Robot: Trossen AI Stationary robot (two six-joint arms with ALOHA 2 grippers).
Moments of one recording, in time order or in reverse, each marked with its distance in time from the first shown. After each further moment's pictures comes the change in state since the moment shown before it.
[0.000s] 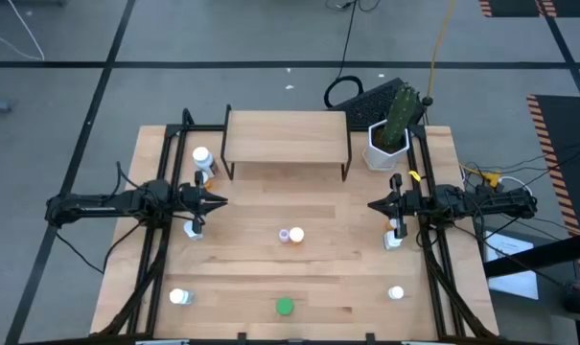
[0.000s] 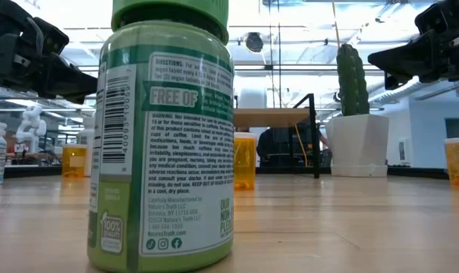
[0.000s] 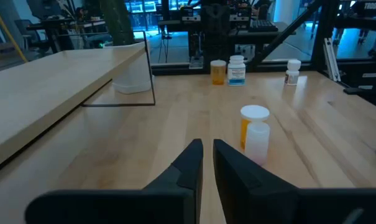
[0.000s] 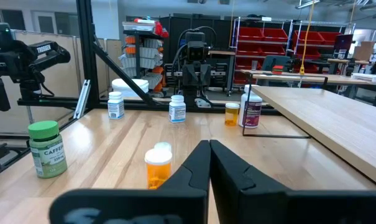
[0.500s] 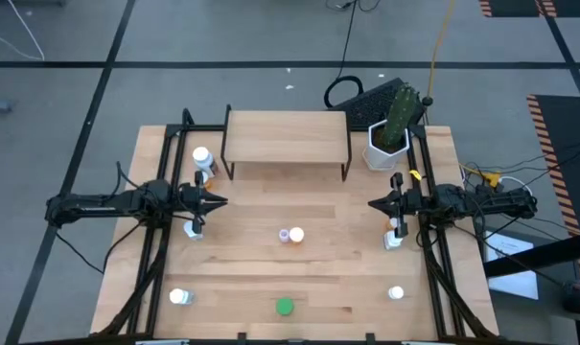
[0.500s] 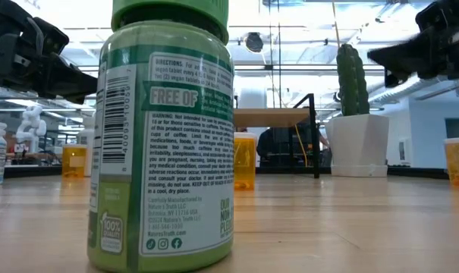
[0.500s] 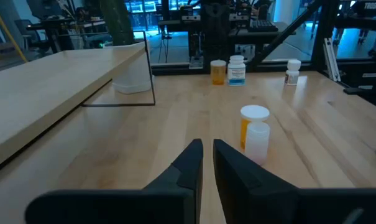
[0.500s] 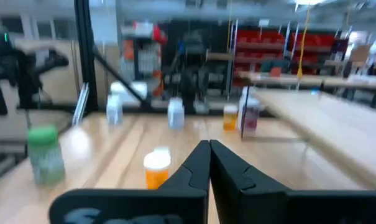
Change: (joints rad) left arm 0.000 0.000 0.000 0.000 0.000 0.000; right arm -0.002 0.004 0.000 0.066 0.005 0.012
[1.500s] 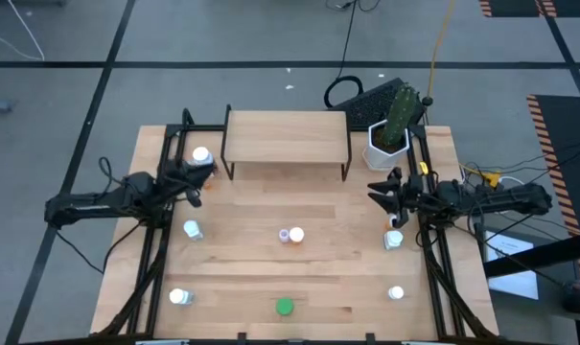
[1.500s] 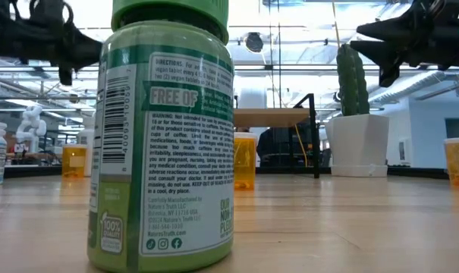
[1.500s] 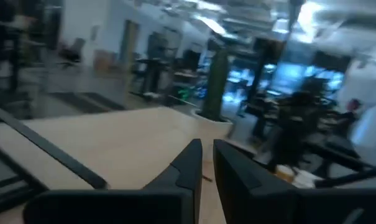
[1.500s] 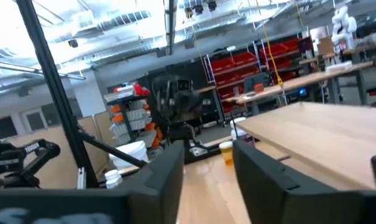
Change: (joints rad) left arm 0.020 0.007 0.151 0.071 -0.421 -0.283; right arm -0.033 0.254 0.000 0.383 0.100 0.295
